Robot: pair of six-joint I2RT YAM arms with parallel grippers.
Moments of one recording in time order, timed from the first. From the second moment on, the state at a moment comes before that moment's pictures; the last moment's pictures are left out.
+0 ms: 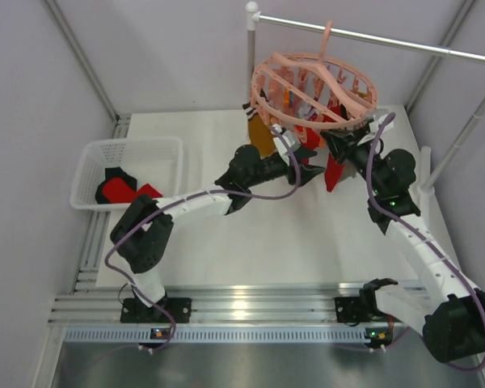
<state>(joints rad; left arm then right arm) -0.83 1.85 1.25 0.83 0.43 -0.08 0.23 1.02 0.79 0.45 -0.33 0.14</state>
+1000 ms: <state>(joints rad) 0.33 1.84 1.66 -1.11 0.55 0.83 0.23 1.05 0.85 0.32 -0.31 0.21</state>
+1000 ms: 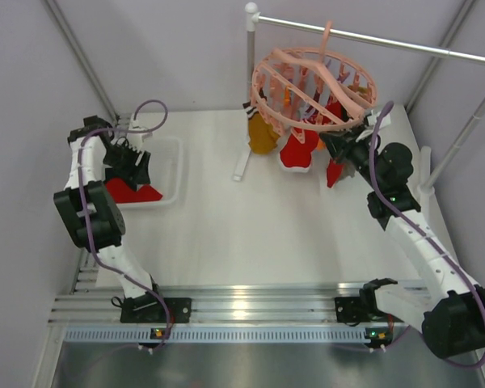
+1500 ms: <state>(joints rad) 0.26 1.97 1.60 -0.91 0.37 0.89 0.23 1.07 0.86 0.30 -0.31 0.21</state>
